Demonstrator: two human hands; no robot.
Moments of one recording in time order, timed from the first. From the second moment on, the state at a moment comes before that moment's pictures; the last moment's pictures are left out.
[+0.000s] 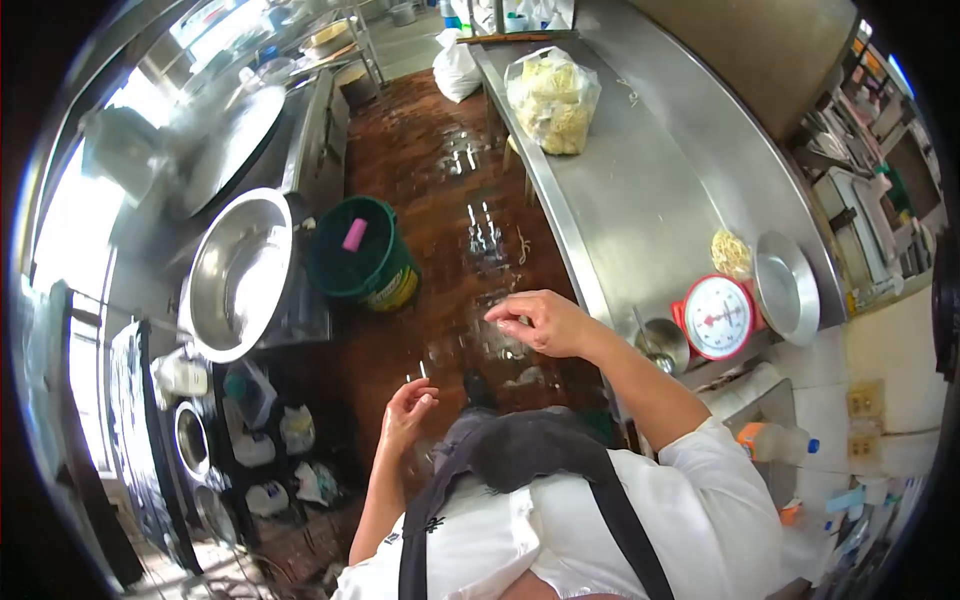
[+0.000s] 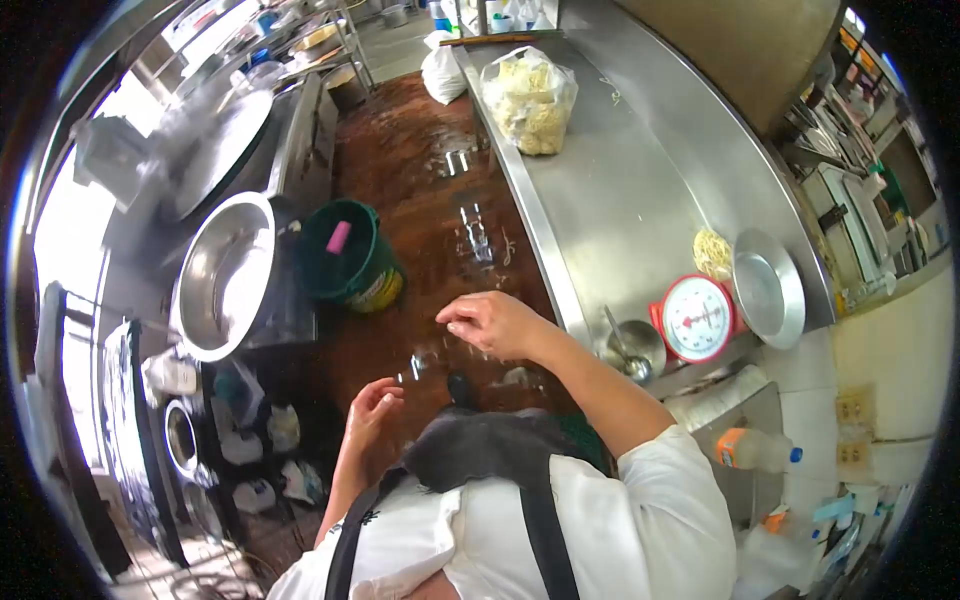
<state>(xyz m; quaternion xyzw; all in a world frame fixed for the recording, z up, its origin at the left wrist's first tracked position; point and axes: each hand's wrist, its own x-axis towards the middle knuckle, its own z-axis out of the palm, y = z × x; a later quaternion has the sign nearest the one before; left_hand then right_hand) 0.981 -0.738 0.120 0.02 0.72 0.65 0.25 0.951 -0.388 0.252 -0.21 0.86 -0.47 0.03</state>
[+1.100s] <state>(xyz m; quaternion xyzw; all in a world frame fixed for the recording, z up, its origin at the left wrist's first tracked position) 0.110 -0.330 0.114 0.27 0.61 0.50 0.55 0.295 -0.051 0.165 0.21 0.31 -0.86 -0.35</state>
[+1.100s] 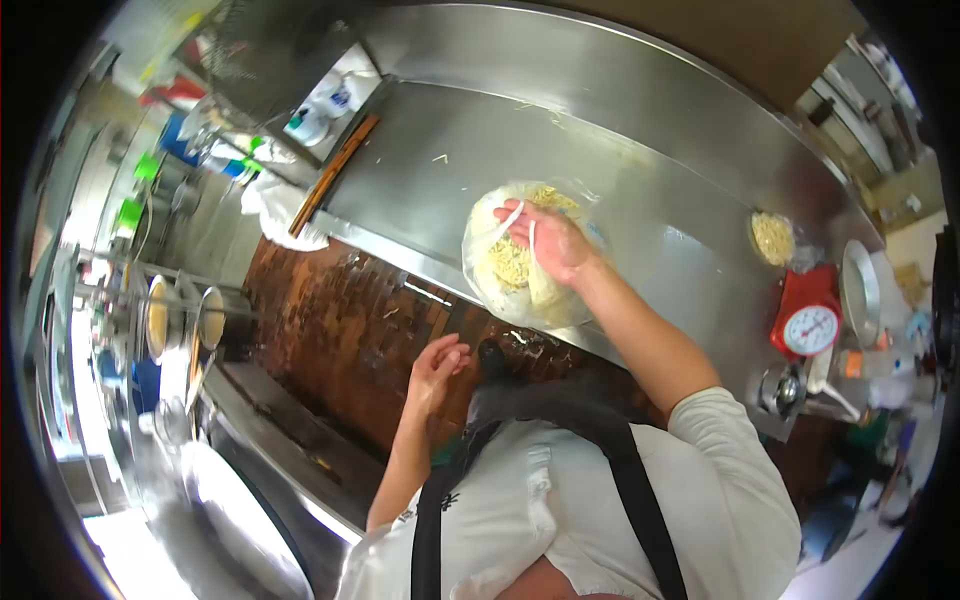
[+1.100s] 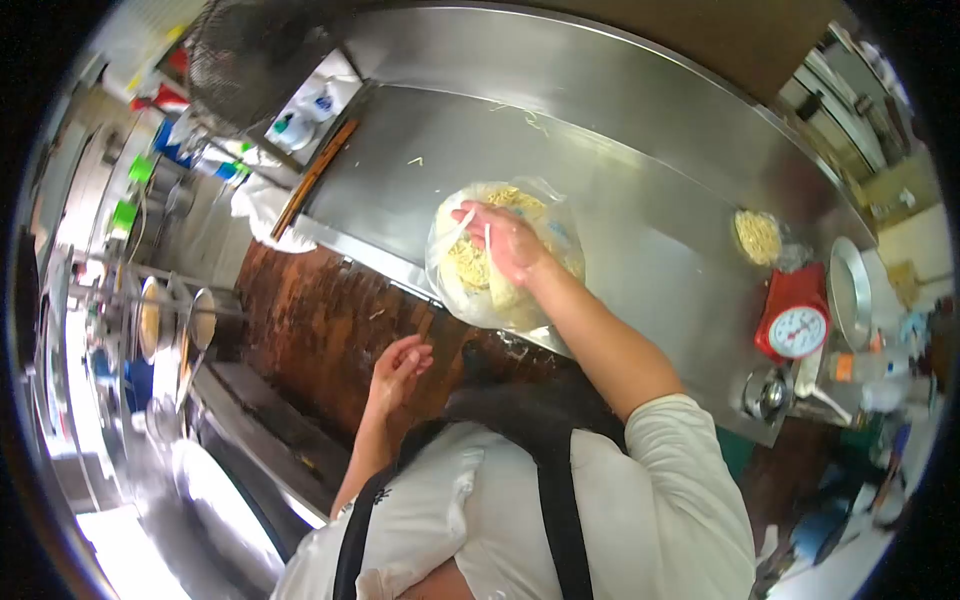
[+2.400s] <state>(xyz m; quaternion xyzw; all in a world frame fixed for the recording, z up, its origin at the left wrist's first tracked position) 0.539 -0.331 0.181 0.25 0.11 0.00 0.96 0.644 -0.513 0.412 0.65 0.20 -0.25 -0.69</state>
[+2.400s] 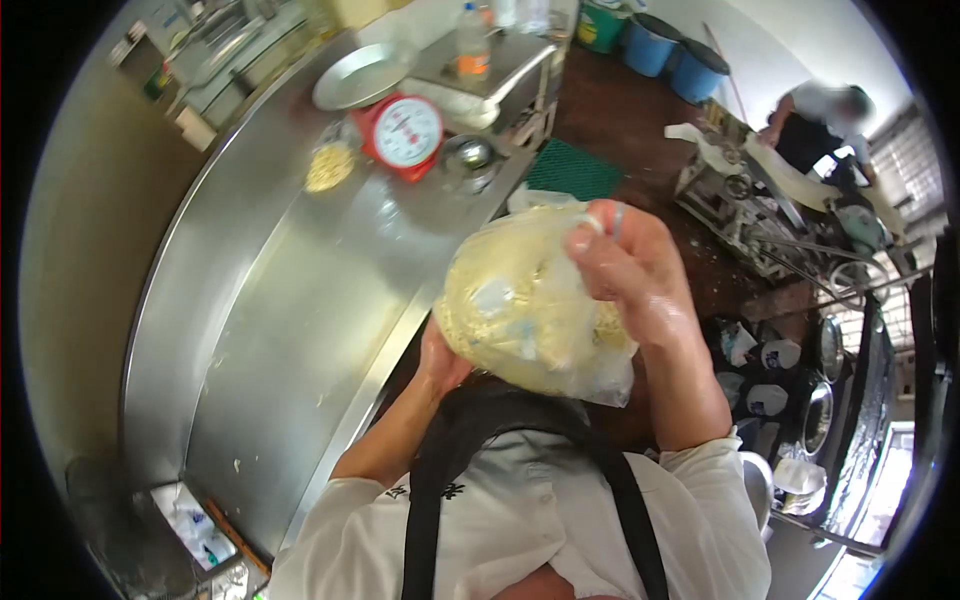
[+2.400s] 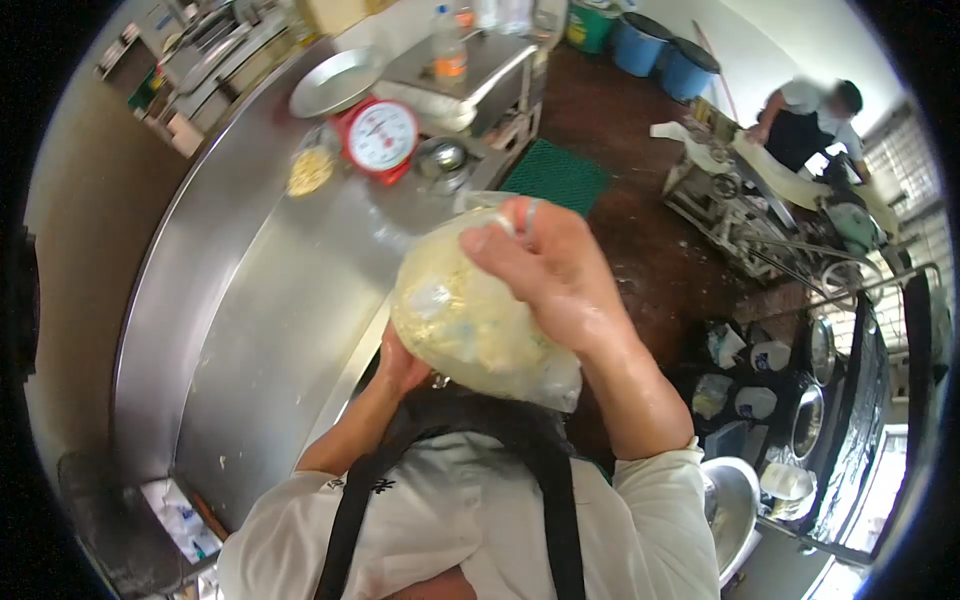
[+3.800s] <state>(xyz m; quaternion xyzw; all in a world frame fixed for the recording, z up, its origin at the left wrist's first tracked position) 1.832 -0.399 0.197 0.44 0.01 -0.06 0.90 1.890 -0.621 0.425 0.77 0.22 -0.14 -0.58</state>
